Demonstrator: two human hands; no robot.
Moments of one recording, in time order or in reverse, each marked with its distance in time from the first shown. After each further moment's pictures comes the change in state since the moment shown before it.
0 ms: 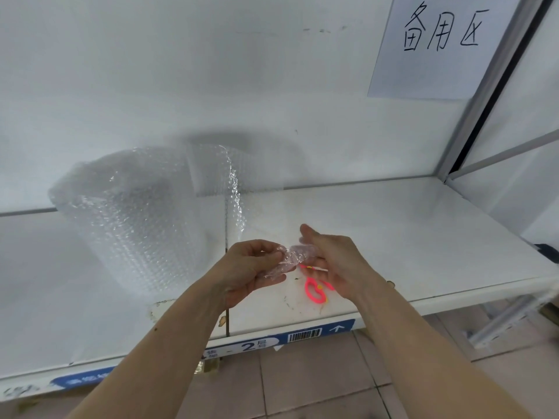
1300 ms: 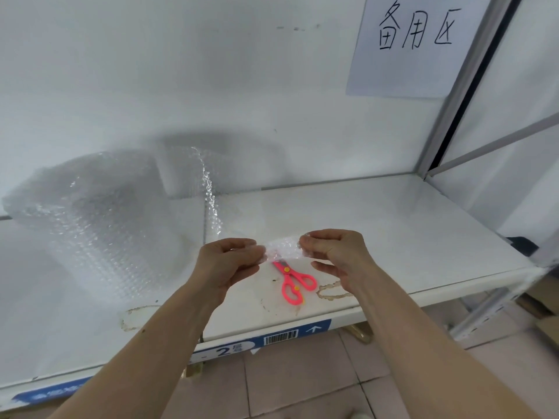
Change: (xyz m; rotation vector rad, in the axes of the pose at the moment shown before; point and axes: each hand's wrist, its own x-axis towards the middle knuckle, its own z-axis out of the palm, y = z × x) left_hand 0.019 -0.007 0.012 -0.016 0.275 0.111; right_hand -0.006 -0.015 -0.044 -0.031 0.130 -0.100
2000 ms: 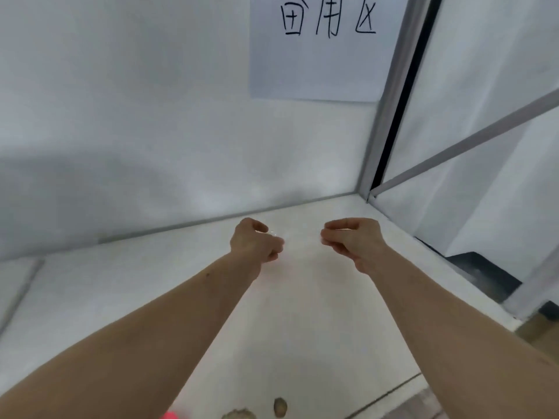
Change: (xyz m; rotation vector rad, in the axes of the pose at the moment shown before) left_hand 0.208 -0.034 0.264 0.317 -0.021 0.063; right_hand 0.214 -0.036 -0.202 -0.065 0.306 -0.151
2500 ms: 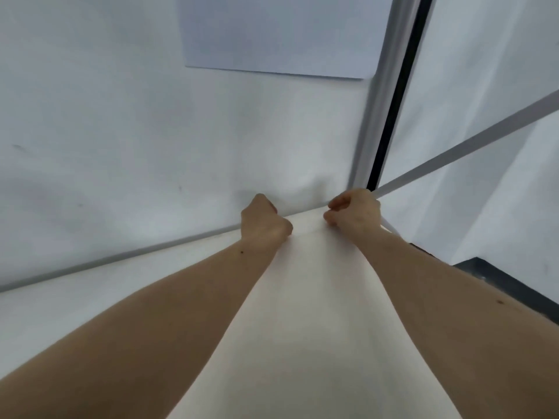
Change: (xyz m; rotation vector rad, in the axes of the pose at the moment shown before) left_hand 0.122 0.021 0.106 0.422 0.028 0.280; right_hand 0.158 0.001 -0.015 -0.531 0.266 -0.271
